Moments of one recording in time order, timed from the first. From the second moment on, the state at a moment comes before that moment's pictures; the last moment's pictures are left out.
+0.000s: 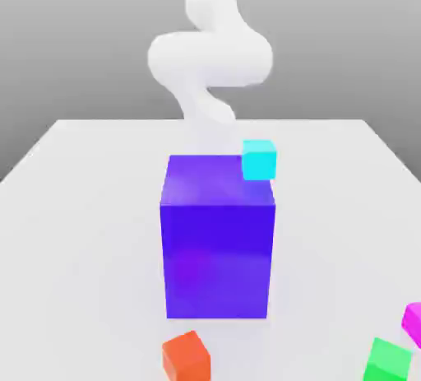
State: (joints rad) arm 0.07 -0.71 -0.02 -2.30 0.02 2.33 0.69
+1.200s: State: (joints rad) arm 0.63 0.51 0.05 -2.26 -0.06 2.77 -0.29
